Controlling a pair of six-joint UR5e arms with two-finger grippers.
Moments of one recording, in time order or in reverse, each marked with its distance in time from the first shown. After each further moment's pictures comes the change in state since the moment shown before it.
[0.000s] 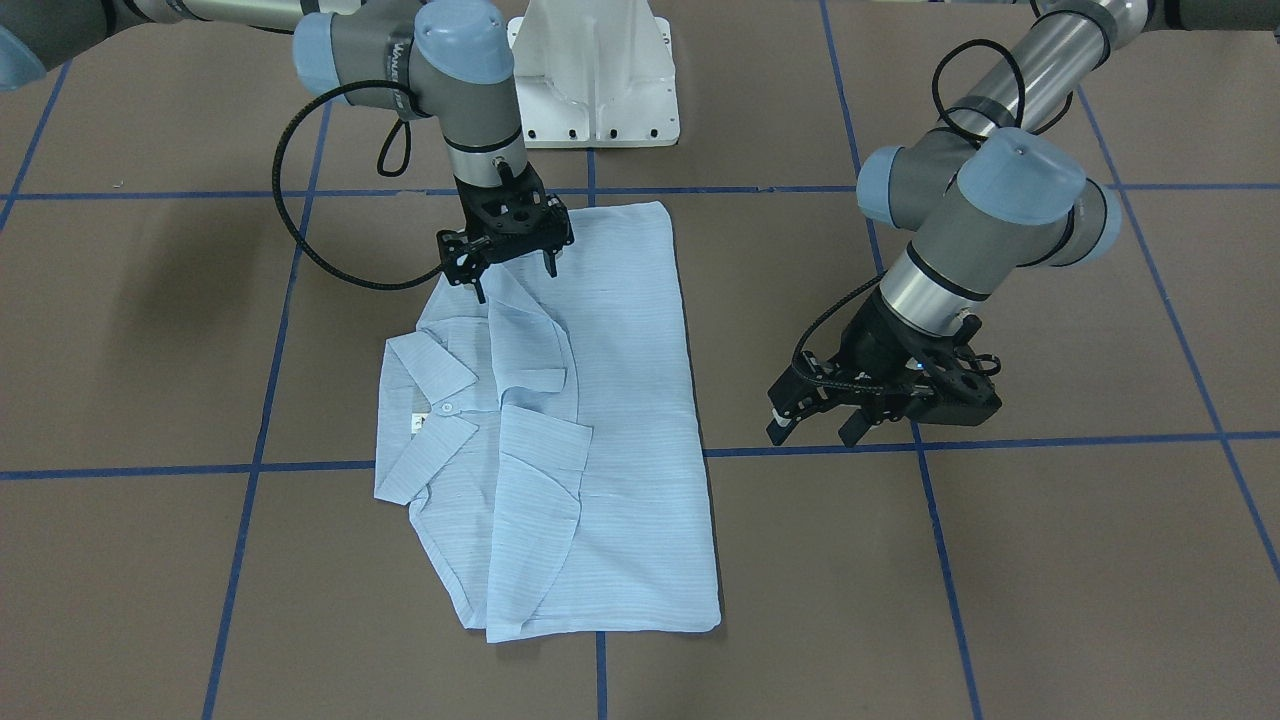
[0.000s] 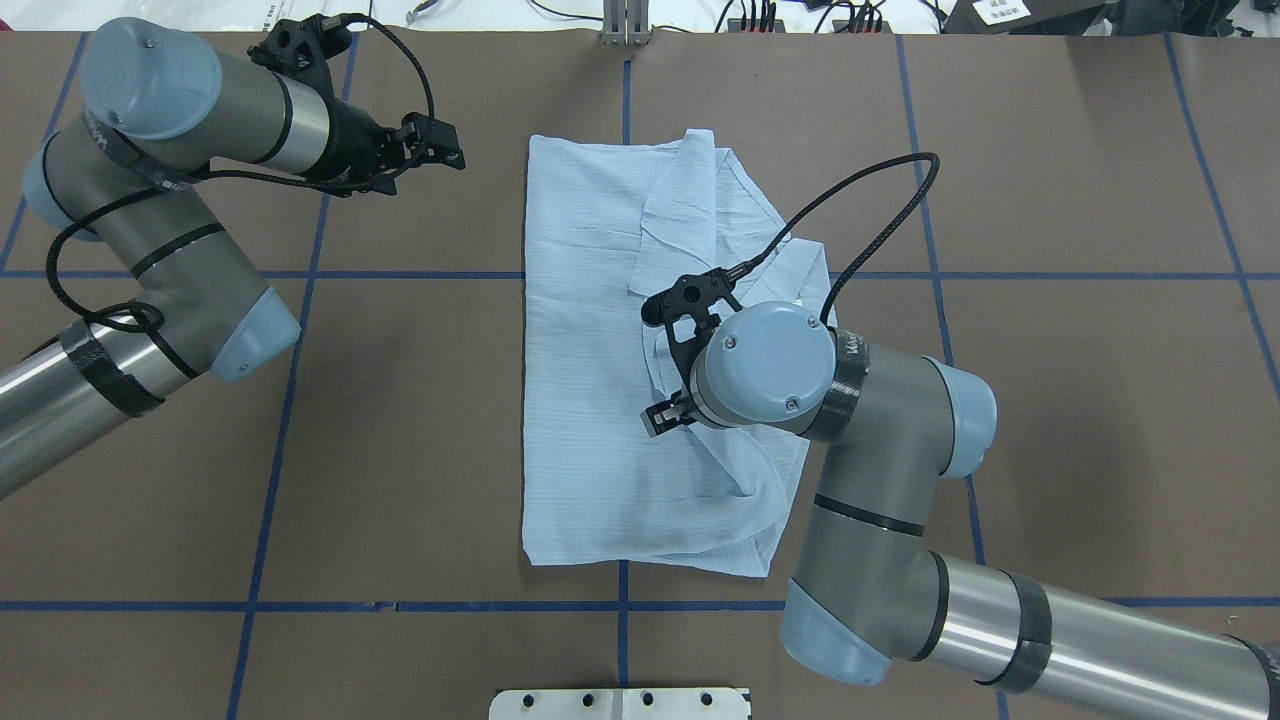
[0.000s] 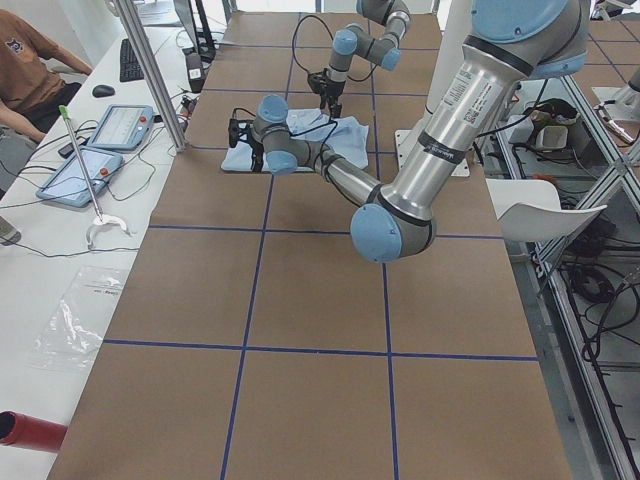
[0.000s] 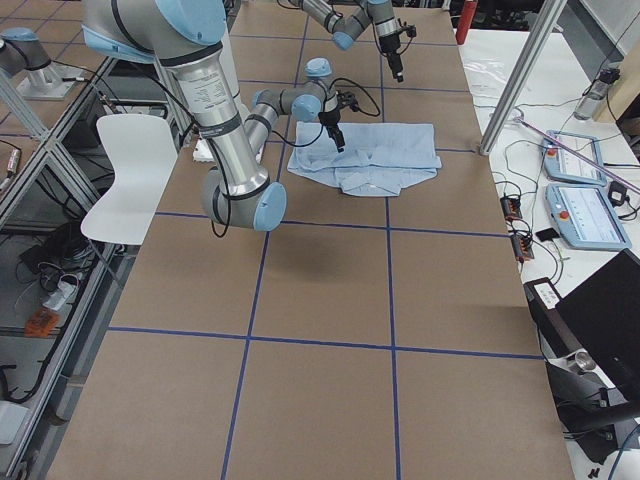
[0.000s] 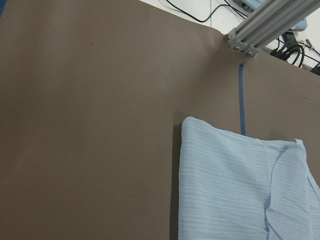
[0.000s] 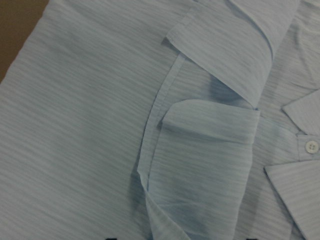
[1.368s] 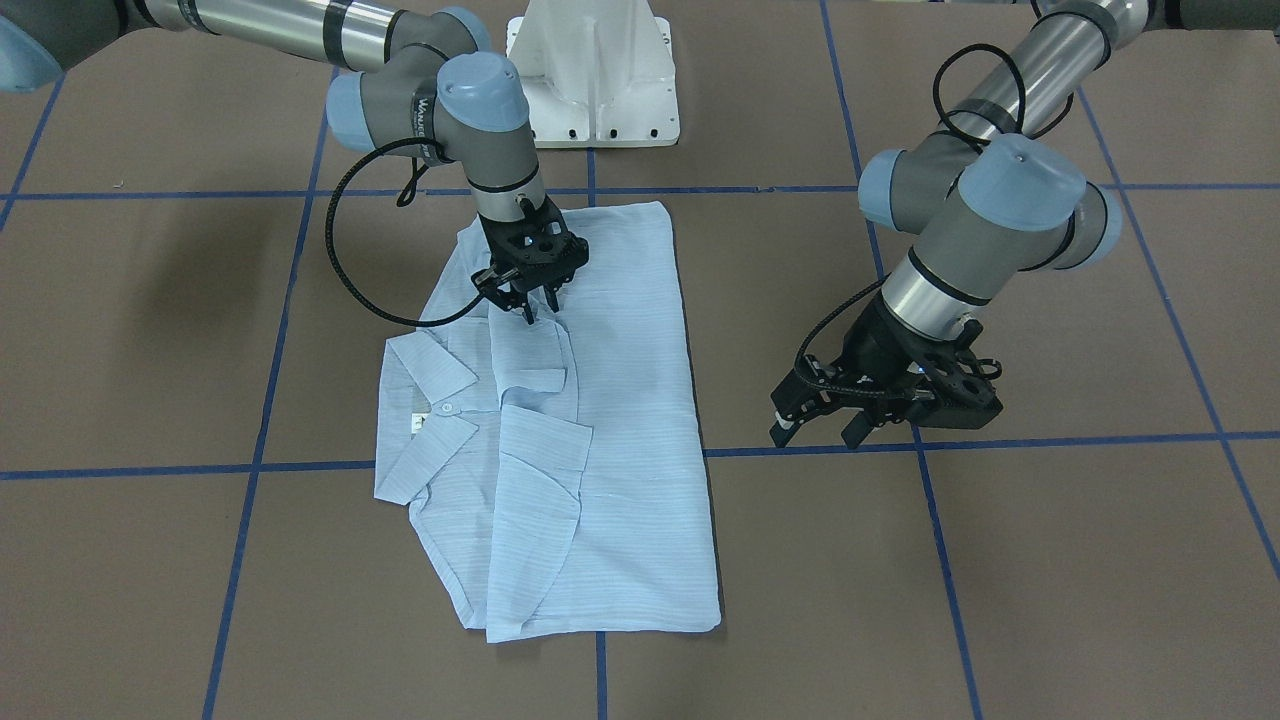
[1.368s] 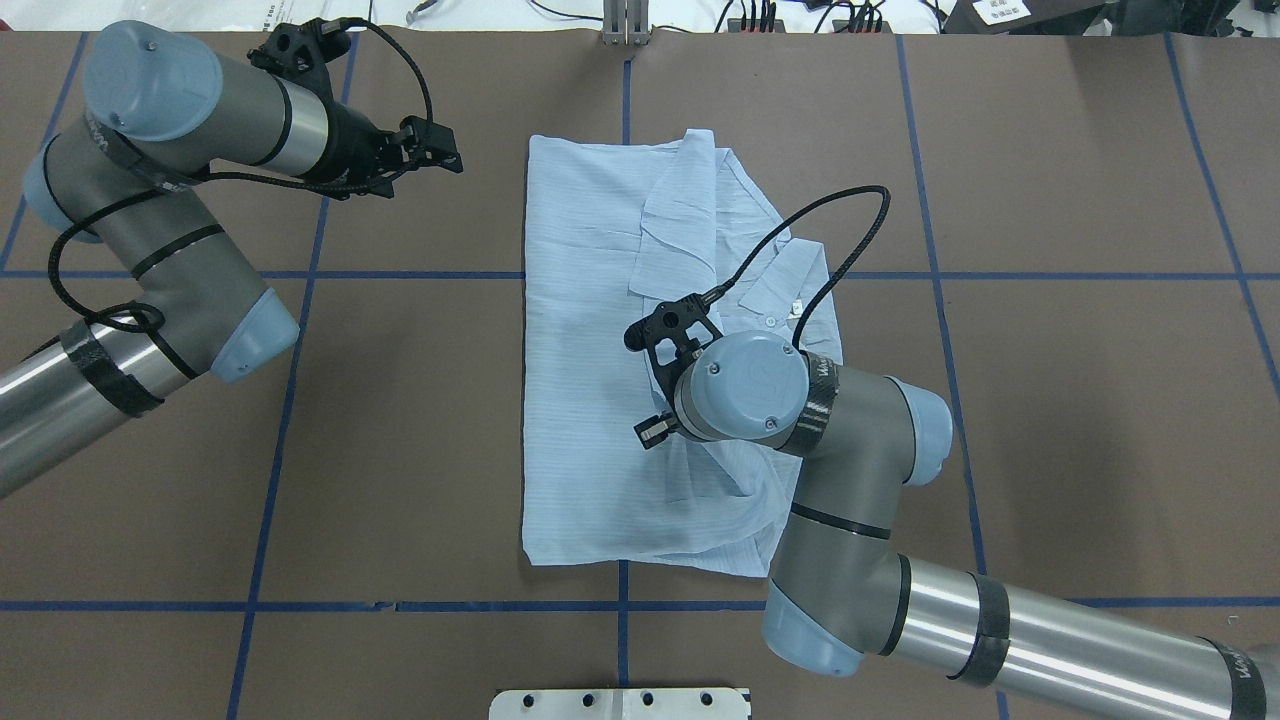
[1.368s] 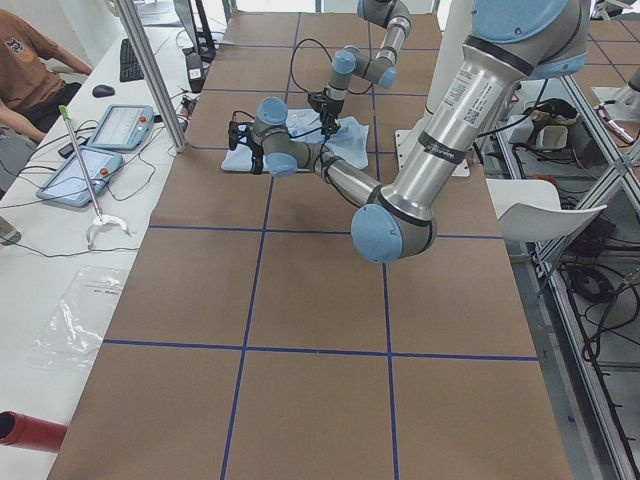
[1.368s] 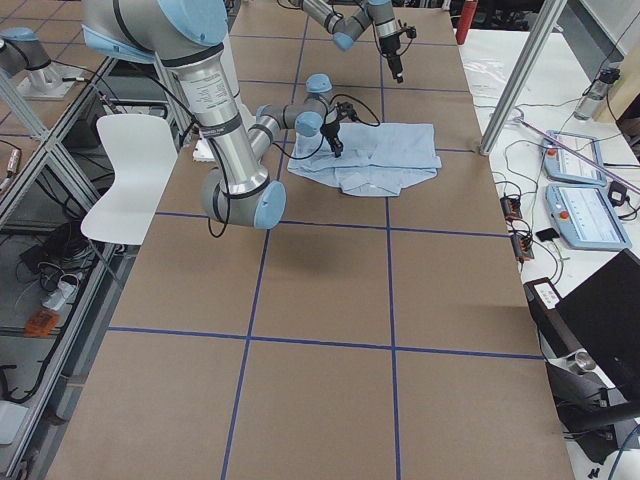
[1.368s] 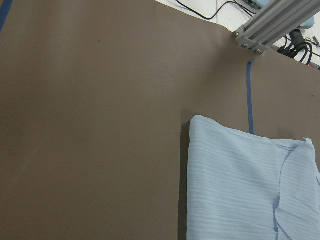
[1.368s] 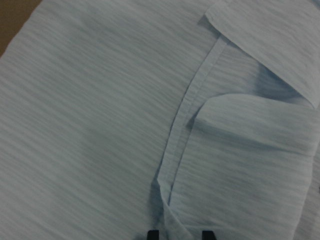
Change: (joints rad) left arm 0.000 0.002 0.008 -0.001 -0.003 0.004; right arm -0.021 0.014 -0.118 0.138 -0.002 -0.045
